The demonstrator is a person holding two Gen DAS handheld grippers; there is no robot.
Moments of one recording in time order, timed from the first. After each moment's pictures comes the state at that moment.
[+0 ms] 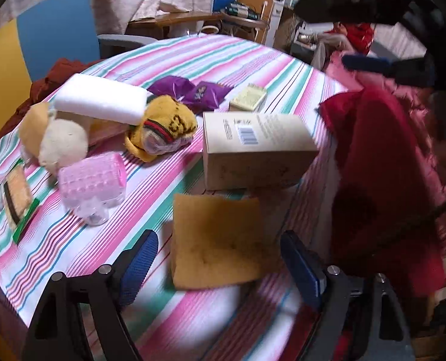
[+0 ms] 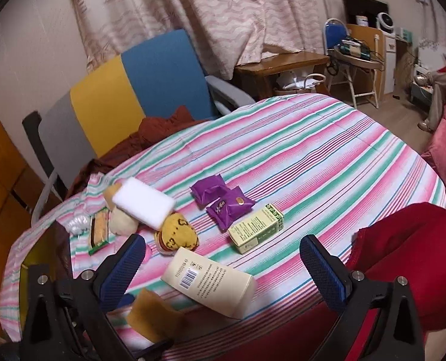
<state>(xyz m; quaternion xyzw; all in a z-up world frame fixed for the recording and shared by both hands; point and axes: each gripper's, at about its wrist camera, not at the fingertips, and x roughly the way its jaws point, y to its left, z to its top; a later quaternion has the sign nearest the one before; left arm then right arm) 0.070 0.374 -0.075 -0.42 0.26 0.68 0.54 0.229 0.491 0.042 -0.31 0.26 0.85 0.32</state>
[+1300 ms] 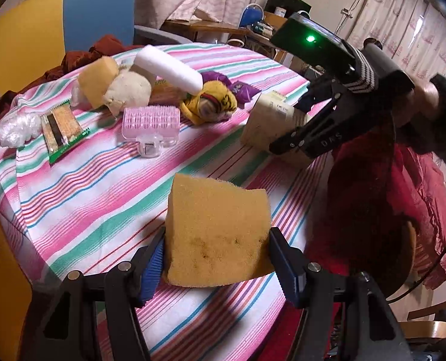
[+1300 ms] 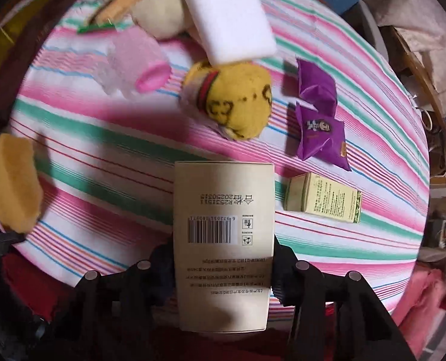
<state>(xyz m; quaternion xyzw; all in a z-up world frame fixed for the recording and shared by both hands) 0.062 0.275 -0.061 -0.44 0.17 0.71 0.53 0.121 0.461 -0.051 -0.67 -0.02 0.73 0.10</state>
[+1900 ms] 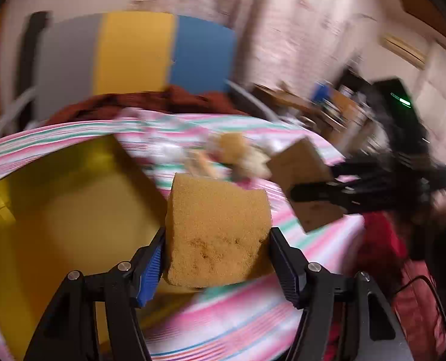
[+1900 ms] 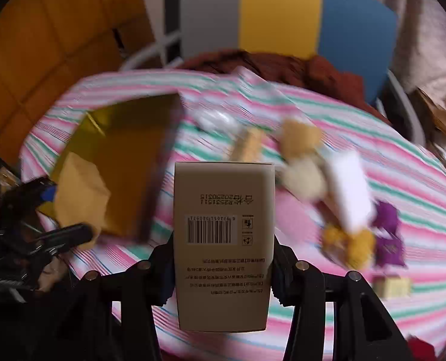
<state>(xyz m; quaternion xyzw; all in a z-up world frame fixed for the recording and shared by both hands) -0.005 0.129 0.009 -0.39 0.02 0.84 0.38 0.054 0.326 0.047 -0.49 0.06 0.87 0.00</state>
